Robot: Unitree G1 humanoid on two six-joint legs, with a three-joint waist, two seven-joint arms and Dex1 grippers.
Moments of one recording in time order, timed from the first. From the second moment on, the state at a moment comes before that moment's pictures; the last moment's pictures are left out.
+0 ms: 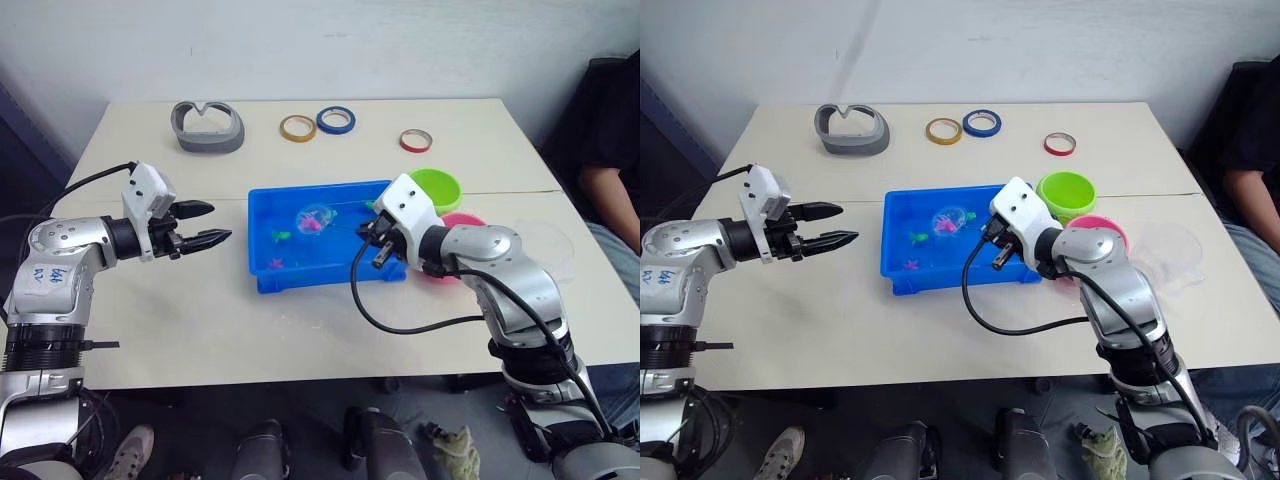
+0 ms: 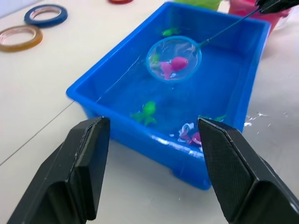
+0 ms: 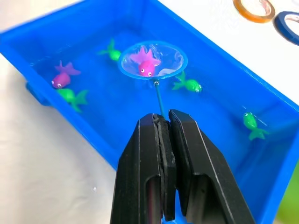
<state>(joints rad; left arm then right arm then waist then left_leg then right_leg) -0.58 0.80 0.14 0.16 -0.34 0.43 -1.00 -0.68 -0.46 0.16 -0.40 0.07 1.03 0.71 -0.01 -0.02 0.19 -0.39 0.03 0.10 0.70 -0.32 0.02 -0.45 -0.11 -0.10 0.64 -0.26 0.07</state>
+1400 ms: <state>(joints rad) -1.01 0.44 -0.07 0.70 -0.27 0.12 -1.31 0.05 -0.89 -0.54 -0.80 0.18 0.97 0.61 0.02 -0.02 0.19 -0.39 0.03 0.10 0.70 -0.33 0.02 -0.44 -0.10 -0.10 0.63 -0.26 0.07</state>
